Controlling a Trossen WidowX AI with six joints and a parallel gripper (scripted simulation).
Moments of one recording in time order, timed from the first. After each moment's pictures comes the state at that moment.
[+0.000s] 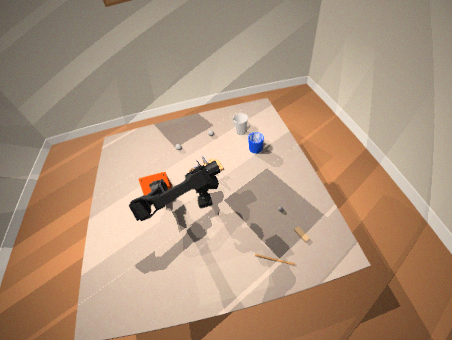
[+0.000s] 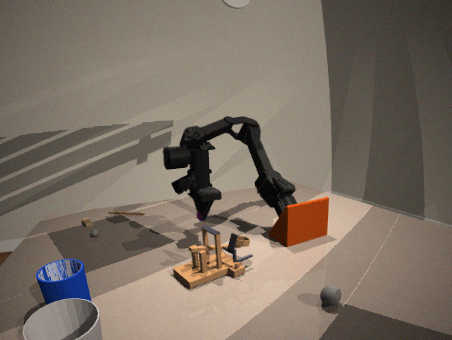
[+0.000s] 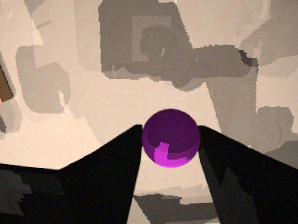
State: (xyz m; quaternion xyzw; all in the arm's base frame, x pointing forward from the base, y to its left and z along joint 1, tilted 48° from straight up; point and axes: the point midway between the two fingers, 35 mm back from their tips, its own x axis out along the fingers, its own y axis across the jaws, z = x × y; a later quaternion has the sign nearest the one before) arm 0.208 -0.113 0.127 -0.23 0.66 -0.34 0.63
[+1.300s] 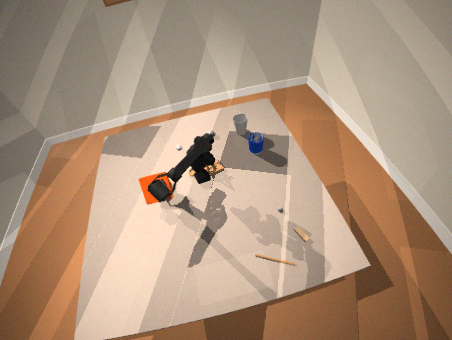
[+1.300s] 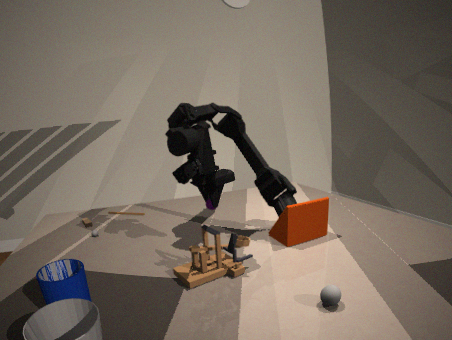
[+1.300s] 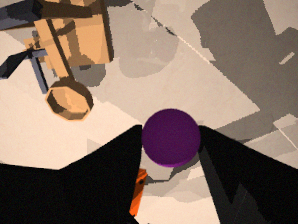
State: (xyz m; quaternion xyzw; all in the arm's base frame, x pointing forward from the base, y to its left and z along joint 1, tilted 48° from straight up) arm 0.229 -0.008 0.097 -0.24 0.74 -0.29 0.56
